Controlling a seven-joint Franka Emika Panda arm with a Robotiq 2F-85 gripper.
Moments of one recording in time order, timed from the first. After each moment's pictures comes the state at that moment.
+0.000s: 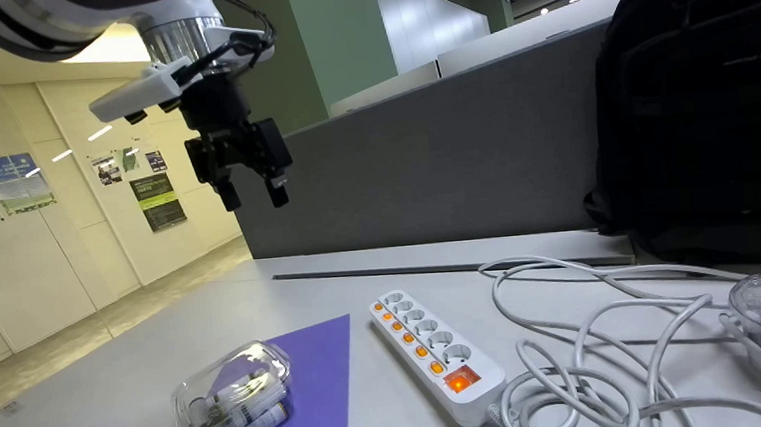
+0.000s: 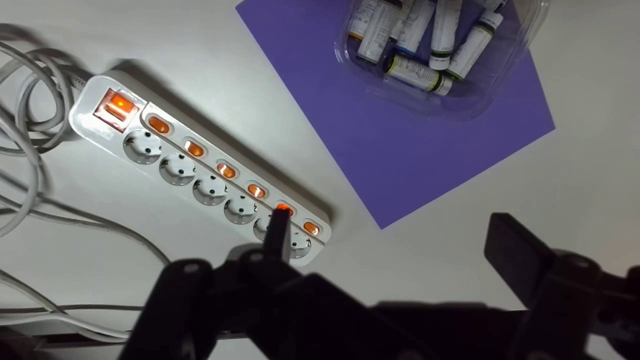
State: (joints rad) arm 0.04 -0.23 0.02 -2.46 0.14 2.33 -0.03
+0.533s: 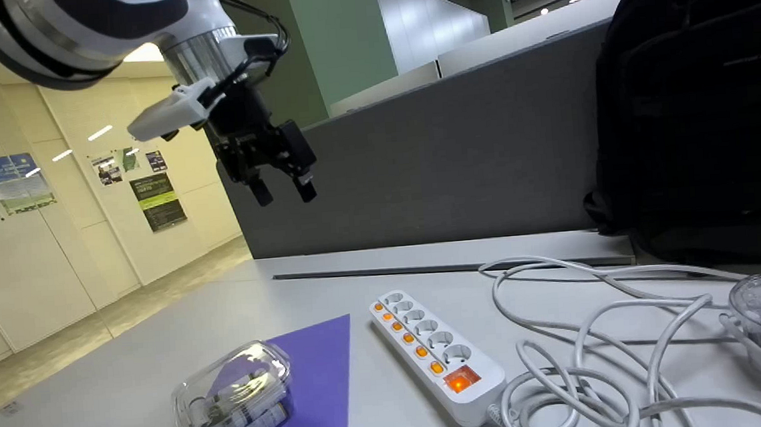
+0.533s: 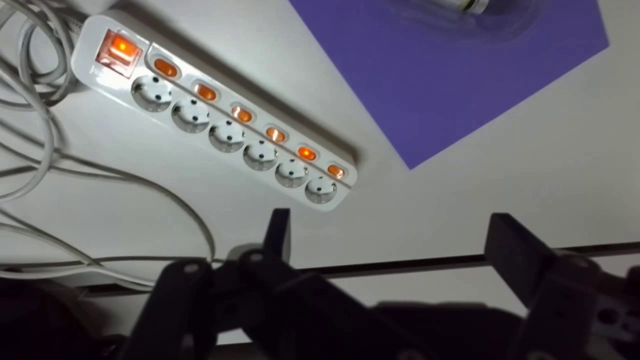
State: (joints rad) arm 0.02 -0.17 0.03 -2.47 0.07 2.55 0.08
